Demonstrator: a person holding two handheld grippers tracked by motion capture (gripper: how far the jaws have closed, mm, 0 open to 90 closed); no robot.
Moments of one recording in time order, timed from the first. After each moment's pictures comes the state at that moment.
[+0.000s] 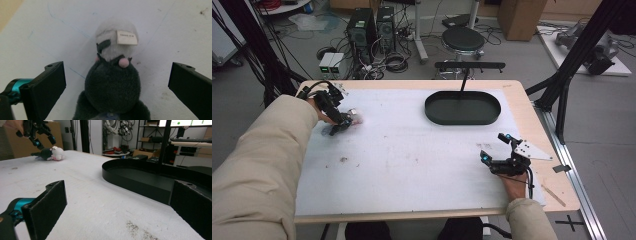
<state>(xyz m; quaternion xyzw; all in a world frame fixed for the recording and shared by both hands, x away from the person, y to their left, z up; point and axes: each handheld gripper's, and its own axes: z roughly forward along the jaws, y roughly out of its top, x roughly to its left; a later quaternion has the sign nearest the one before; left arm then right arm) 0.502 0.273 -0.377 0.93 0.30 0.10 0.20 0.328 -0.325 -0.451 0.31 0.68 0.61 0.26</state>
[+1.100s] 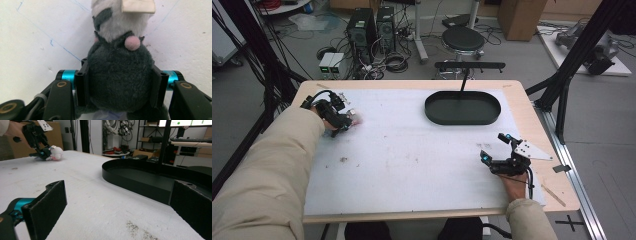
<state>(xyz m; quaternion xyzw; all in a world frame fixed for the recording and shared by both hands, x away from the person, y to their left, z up) 0.487 0.268 -0.396 0.92 0.32 0.13 0.15 0.328 -0.325 -0.451 0.31 0.68 0.61 0.26</state>
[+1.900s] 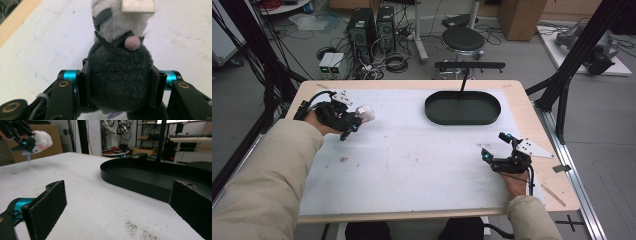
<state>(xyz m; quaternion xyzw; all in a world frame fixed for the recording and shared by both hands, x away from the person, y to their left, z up) 0.423 0.230 -0.341 0.91 0.27 0.16 0.29 0.333 -0.328 -0.449 0.33 0.67 0.61 0.25</state>
